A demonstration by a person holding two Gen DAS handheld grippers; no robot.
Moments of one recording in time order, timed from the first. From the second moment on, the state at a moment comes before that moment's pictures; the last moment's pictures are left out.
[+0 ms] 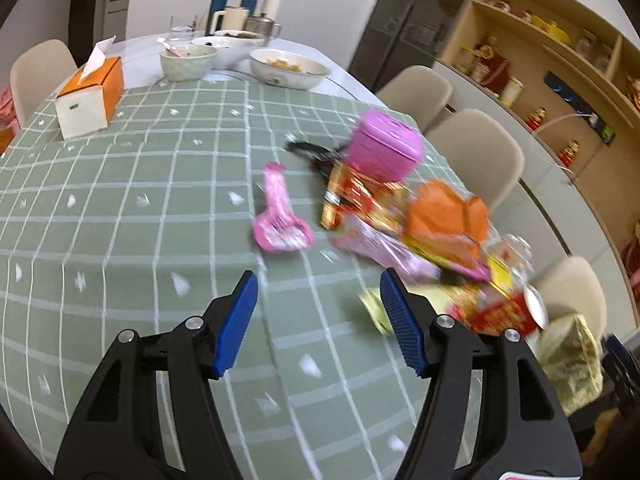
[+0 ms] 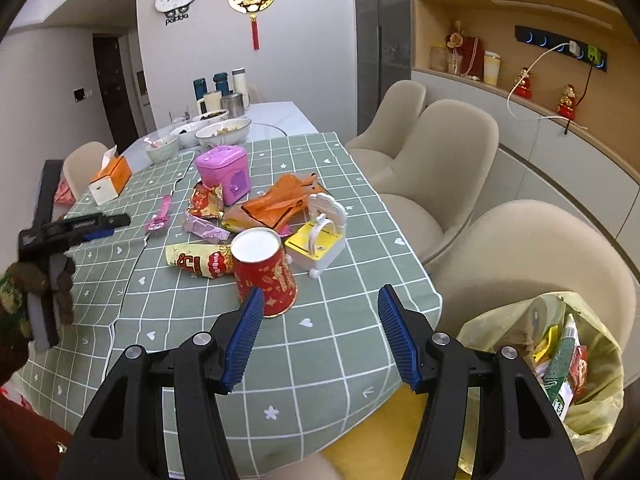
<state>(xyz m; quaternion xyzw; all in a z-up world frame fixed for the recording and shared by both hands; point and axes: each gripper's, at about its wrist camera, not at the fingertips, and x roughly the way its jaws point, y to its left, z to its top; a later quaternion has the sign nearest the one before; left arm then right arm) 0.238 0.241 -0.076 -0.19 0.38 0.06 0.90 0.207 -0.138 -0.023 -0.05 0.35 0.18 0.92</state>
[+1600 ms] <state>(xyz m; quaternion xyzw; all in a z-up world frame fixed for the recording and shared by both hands) 0.206 0.318 -0.131 -0.22 0.47 -0.05 0.86 0.393 0.150 -0.117 -0.07 0.45 0.26 0.85</state>
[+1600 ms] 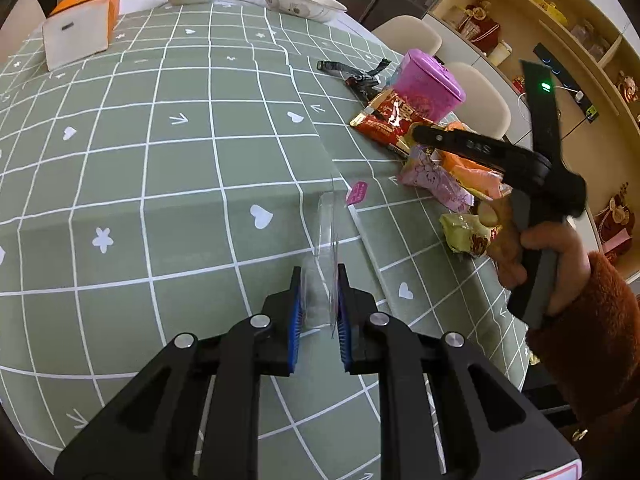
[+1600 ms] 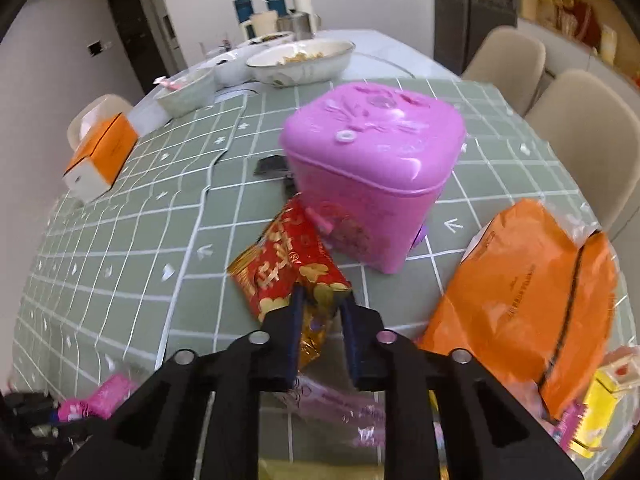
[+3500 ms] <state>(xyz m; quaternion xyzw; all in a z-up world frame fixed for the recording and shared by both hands) 0.203 0.076 0.070 -0.10 0.30 -0.06 0.95 0.224 -0.183 0.061 0.00 0.27 0.21 0.94</state>
